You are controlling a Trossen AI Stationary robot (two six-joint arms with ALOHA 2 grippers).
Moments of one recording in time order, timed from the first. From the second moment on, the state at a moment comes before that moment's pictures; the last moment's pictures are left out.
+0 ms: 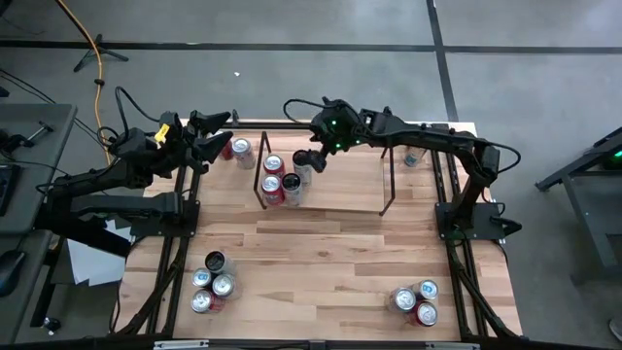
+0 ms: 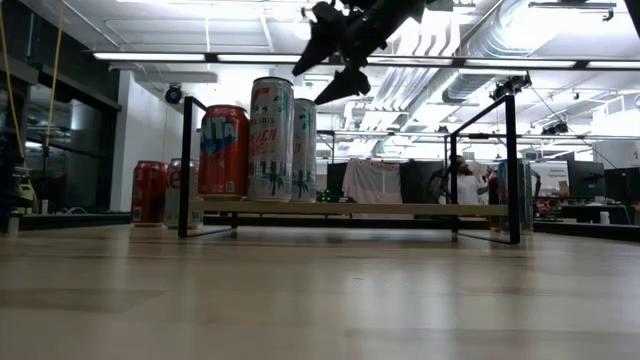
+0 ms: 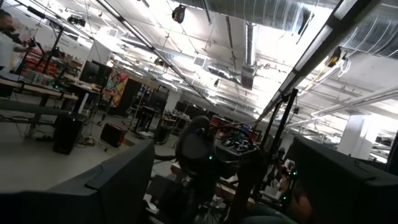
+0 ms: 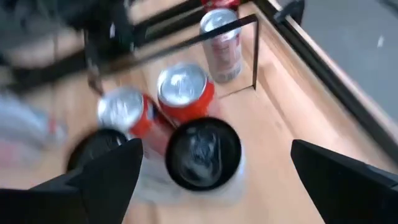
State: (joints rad) left arm 0.21 0.61 0.75 0.26 -0.18 -0.34; right arm -0.32 1.77 1.62 -0.55 -0.14 0.14
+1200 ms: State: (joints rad) left arm 0.21 0.61 0.75 0.25 -0.21 -0.34; right arm -0.33 1.87 1.62 -0.55 -0.24 -0.56
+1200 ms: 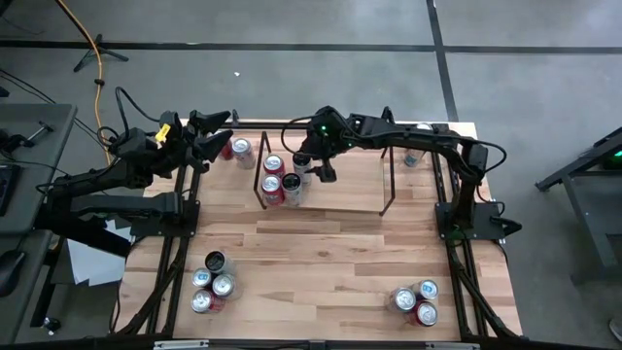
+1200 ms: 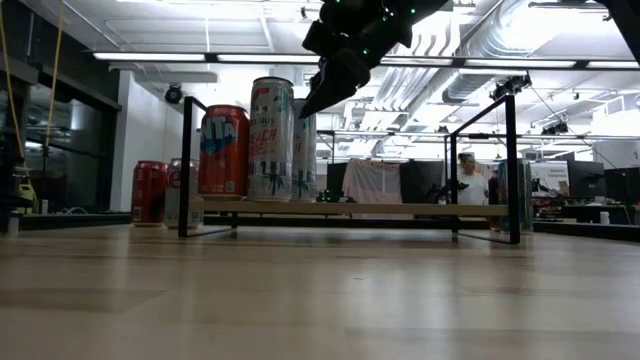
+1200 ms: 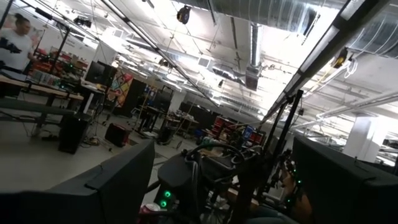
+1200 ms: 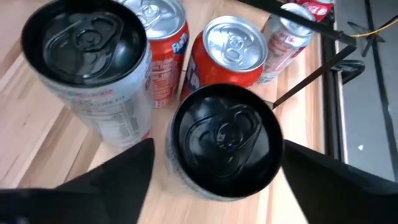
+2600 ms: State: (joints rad) left arm 0.21 0.61 0.75 0.25 -0.22 -0.37; right arm -0.31 1.87 1.62 -0.49 -0.32 -0.72
